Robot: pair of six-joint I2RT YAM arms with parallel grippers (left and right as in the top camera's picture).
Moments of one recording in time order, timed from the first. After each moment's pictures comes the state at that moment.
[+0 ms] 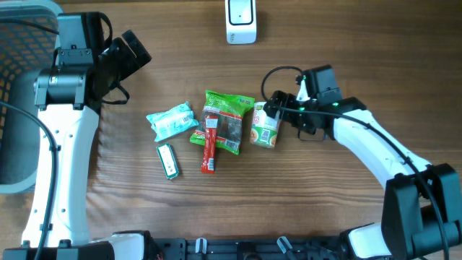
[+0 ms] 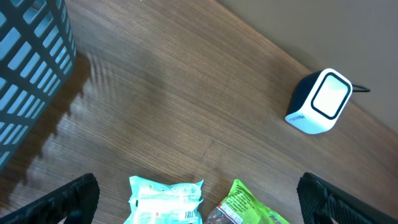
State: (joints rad) left arm 0.00 1.47 1.53 -0.92 -0.03 -0.56; right arm 0.26 1.63 0.96 -0.42 -0.33 0.61
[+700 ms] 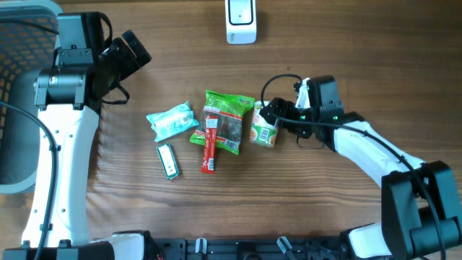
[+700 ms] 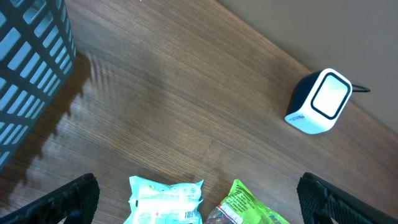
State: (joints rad) left arm 0.00 1.47 1.53 -0.92 -0.03 -0.56; right arm 0.25 1.63 0.79 -0.13 -0.48 0.61
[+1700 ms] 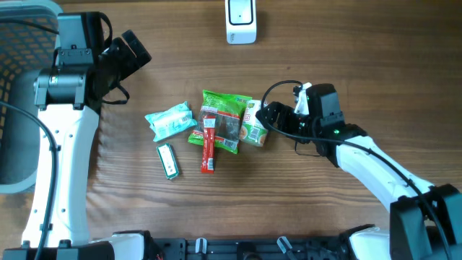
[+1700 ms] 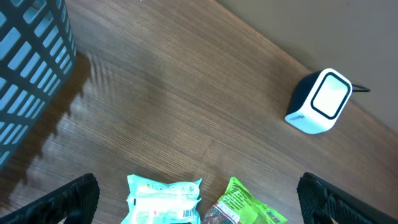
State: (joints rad) left arm 0.00 1.47 1.53 -0.92 -0.03 -0.56; right arm 0.30 1.51 0.72 -0.09 -0.46 0.70
